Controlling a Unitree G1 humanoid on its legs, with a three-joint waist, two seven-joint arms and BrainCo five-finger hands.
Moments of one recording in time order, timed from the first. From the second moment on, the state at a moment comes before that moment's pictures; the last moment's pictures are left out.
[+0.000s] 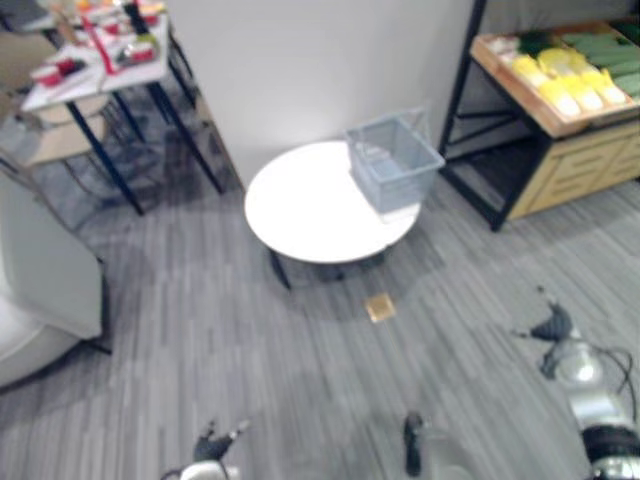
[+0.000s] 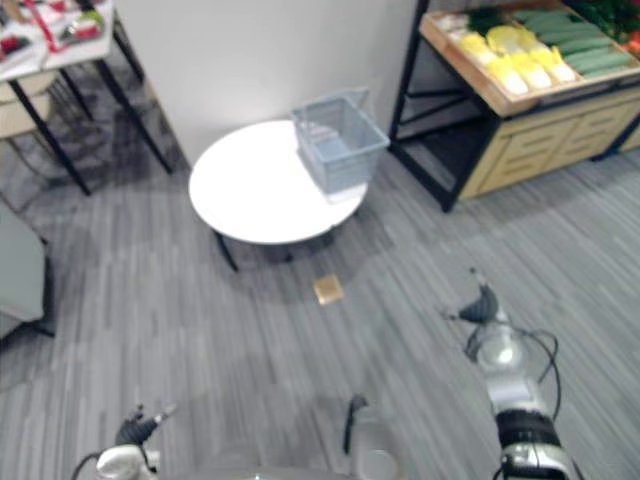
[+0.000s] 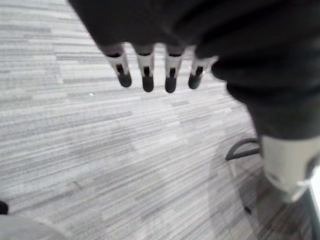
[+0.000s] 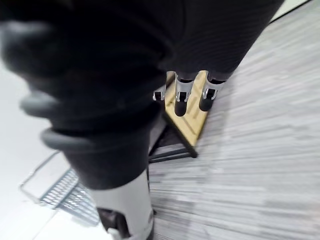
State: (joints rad) left arm 0.16 0.19 0.21 0.84 0.08 -0.01 0.17; right arm -0.20 -0.51 -0.10 0.52 -0.35 0.02 -0.09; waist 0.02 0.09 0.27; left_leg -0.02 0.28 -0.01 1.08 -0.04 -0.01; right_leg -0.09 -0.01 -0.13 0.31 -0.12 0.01
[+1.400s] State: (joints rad) left arm 0.07 0.21 0.00 0.91 0.17 -0.05 0.15; right arm -1.23 -0.77 0.40 1.01 -0.63 0.00 -0.13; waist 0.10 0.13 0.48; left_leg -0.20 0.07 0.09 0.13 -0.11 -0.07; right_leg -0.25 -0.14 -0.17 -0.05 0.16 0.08
